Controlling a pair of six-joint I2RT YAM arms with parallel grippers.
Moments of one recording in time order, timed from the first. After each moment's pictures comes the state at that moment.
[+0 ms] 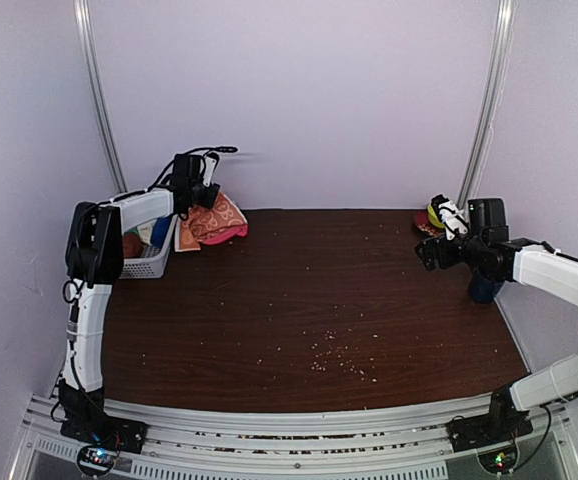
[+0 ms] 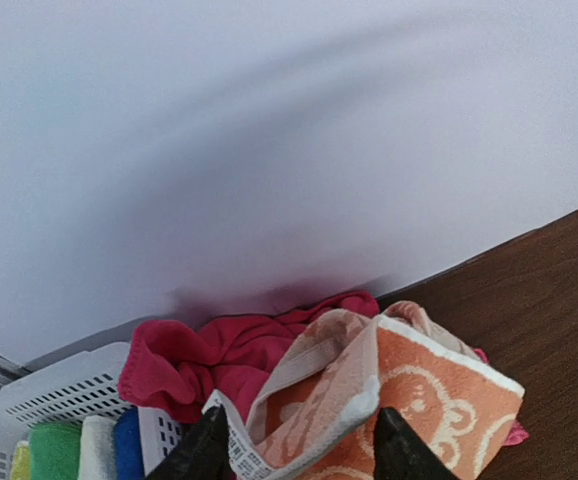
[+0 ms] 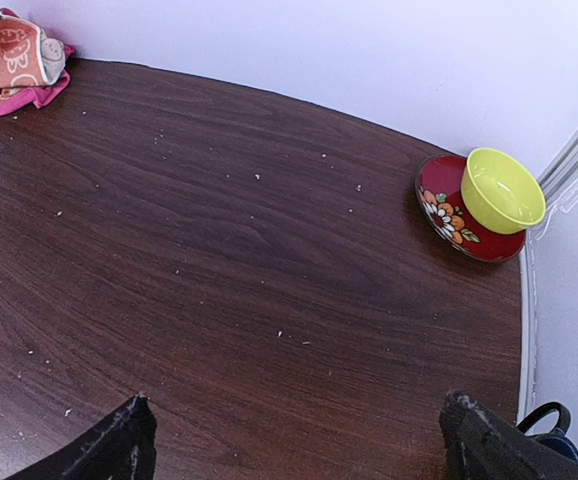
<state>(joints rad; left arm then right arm) -0.28 2.35 2.00 -0.07 -0.20 0.25 0.19 1.28 0.84 -0.12 -0.05 -0.18</state>
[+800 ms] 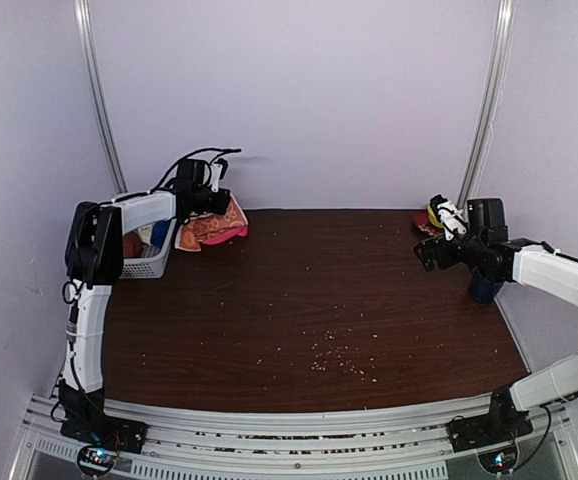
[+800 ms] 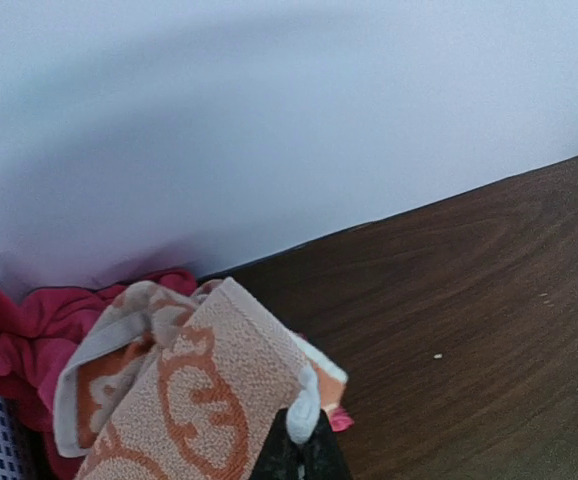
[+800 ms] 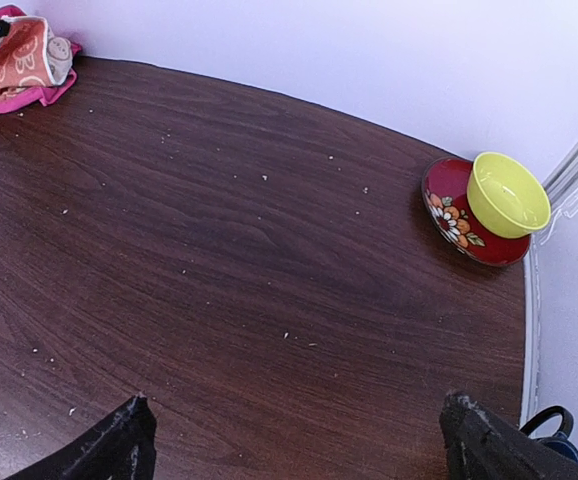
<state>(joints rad) -0.31 2.34 1.95 -0.11 0.12 0.02 0.20 1.28 0.84 -0.12 -0.05 -0.18</state>
